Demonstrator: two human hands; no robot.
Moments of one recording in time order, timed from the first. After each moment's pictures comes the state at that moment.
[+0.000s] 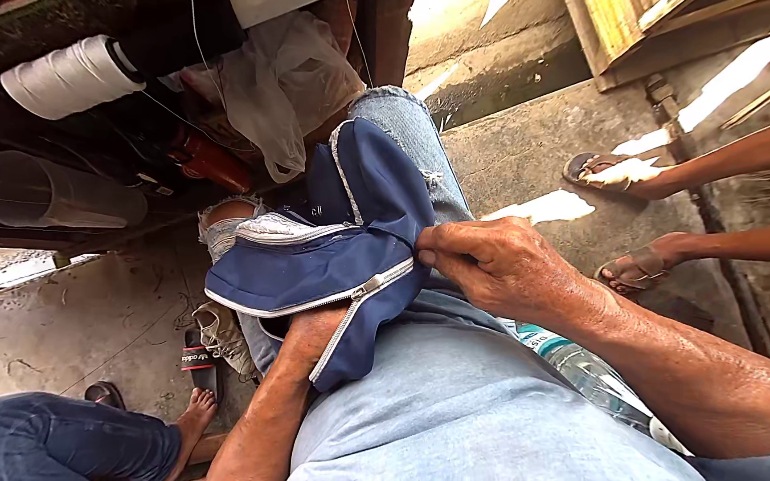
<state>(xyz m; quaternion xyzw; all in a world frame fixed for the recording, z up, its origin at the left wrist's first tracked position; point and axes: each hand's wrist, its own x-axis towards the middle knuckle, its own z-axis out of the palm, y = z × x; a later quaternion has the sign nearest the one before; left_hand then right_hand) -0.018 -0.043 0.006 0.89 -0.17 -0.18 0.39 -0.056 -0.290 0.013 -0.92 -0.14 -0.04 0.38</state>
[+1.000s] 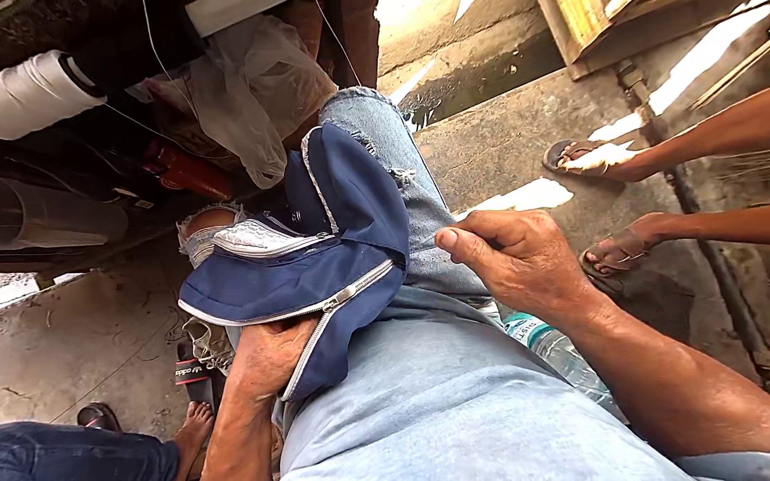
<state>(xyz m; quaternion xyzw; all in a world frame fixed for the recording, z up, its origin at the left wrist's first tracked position) -0.022 -0.013 -0.001 0.75 -0.09 -0.21 0.62 -0.083 -0.305 0.013 -0.88 0.02 -0.09 0.46</state>
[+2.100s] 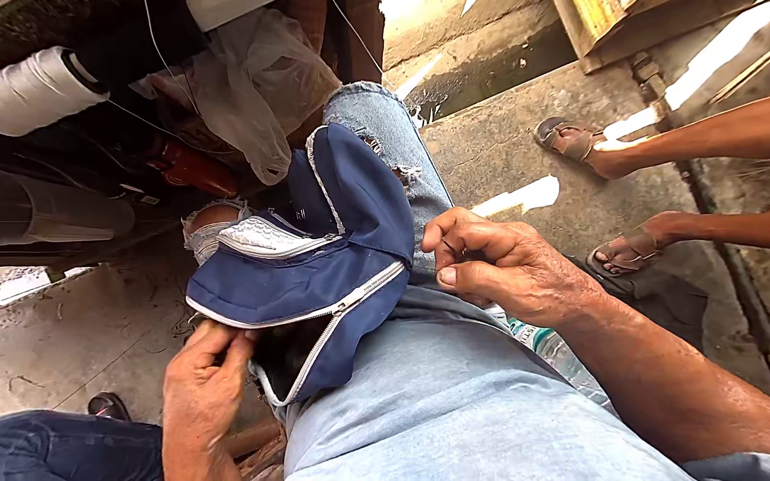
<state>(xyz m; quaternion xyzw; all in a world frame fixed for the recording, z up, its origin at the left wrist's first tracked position) -0.025 0.072 -0.011 0.90 -0.12 -0.09 0.40 -0.081 -0.303 0.010 -0.71 -0.02 0.07 0.70</state>
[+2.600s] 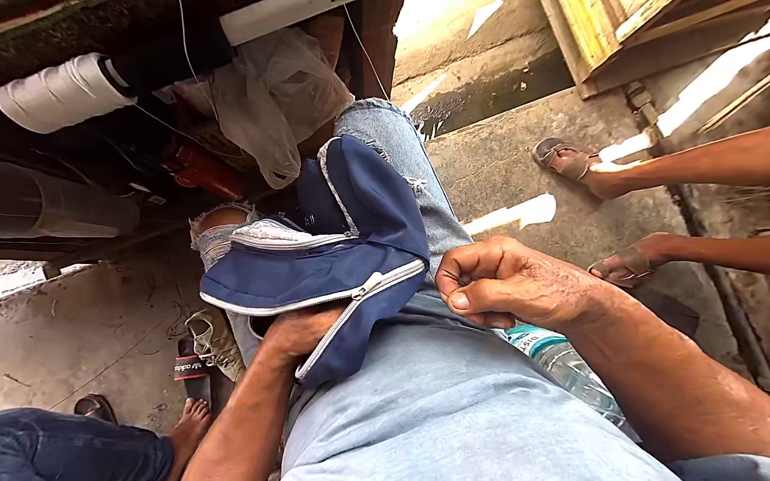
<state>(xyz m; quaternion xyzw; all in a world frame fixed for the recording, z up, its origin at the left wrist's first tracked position) -0.007 -0.033 -0.004 0.72 -0.17 -0.29 0.61 -0.076 -0.319 0.011 -0.56 -0.04 0.29 0.77</state>
